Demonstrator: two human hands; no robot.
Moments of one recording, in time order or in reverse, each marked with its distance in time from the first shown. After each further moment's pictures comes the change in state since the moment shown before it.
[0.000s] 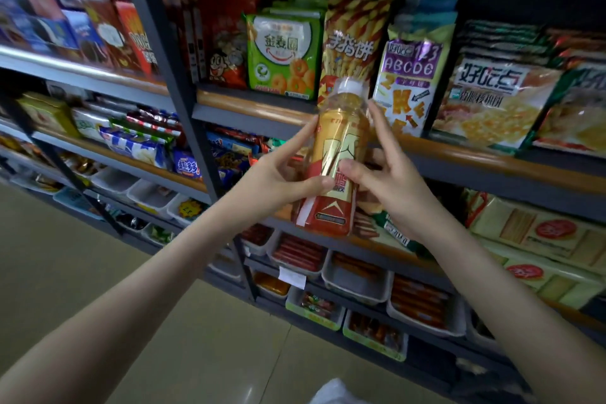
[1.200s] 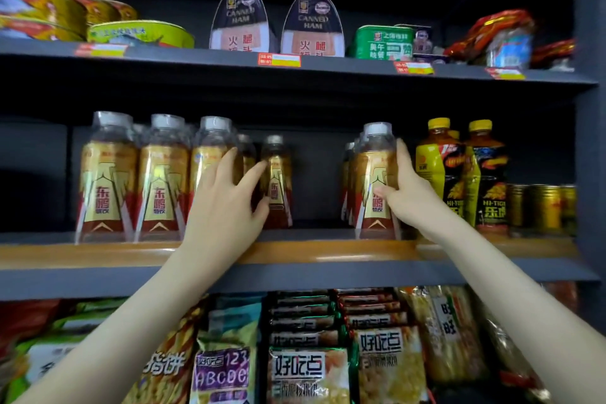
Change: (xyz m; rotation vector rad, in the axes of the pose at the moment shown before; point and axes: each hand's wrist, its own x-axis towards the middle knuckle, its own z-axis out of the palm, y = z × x) left_hand 0.236 0.246 0.064 1.060 0.779 1.050; right_hand 0.061 -0.259 -0.262 -0.837 0.827 -0.127
